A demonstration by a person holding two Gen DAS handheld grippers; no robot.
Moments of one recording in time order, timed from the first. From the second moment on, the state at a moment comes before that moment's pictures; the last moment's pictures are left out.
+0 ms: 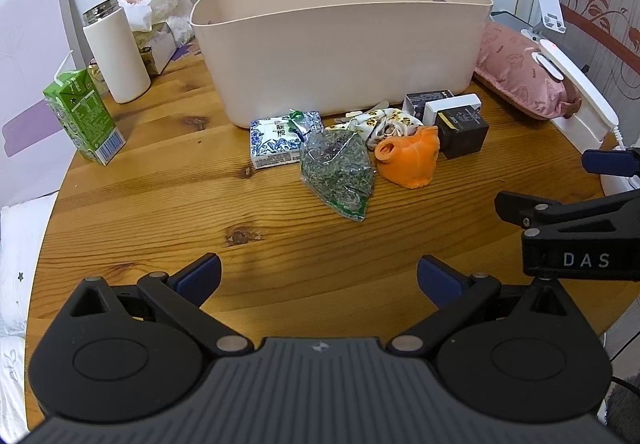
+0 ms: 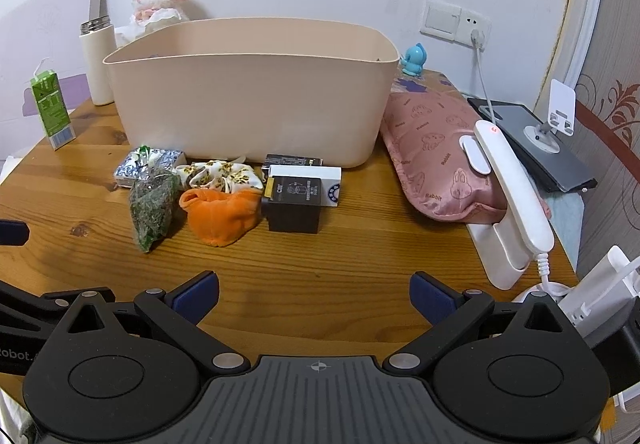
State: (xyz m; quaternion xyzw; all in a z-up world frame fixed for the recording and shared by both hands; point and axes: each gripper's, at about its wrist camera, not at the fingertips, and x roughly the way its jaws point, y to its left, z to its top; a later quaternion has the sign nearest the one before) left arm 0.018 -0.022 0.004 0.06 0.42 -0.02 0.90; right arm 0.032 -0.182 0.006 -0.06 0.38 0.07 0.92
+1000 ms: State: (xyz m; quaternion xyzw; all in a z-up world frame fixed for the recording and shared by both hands) left arm 0.100 -0.007 -0.024 0.00 0.44 -0.02 0.90; right arm 0.111 -0.175 -0.025 -0.06 0.40 0.07 0.91
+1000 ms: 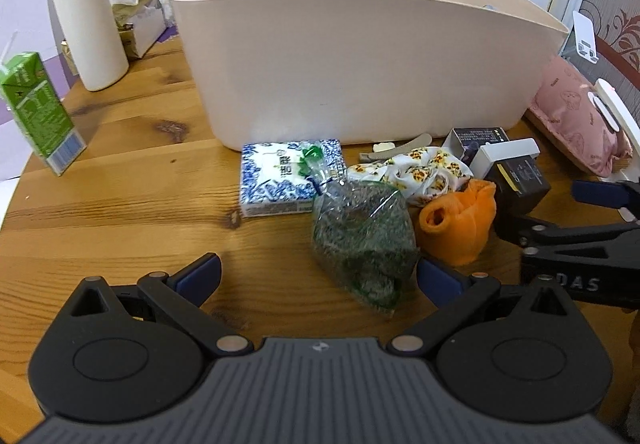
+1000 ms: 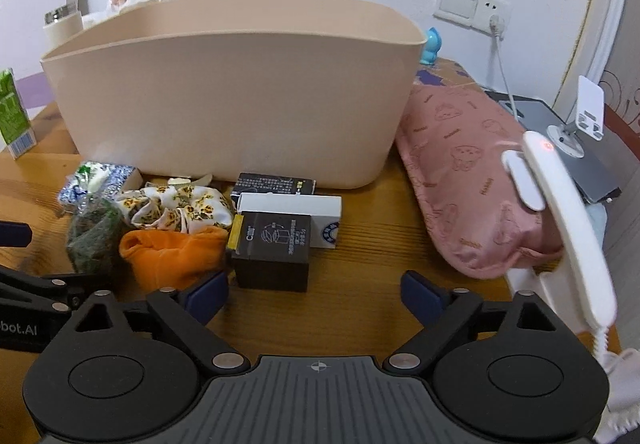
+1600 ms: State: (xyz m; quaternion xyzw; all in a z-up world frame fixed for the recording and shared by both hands) left arm 0.077 -0.031 -0.021 0.09 0.39 -0.08 0.91; right arm 0.108 -0.167 -0.020 -0.05 0.38 0.12 0.91
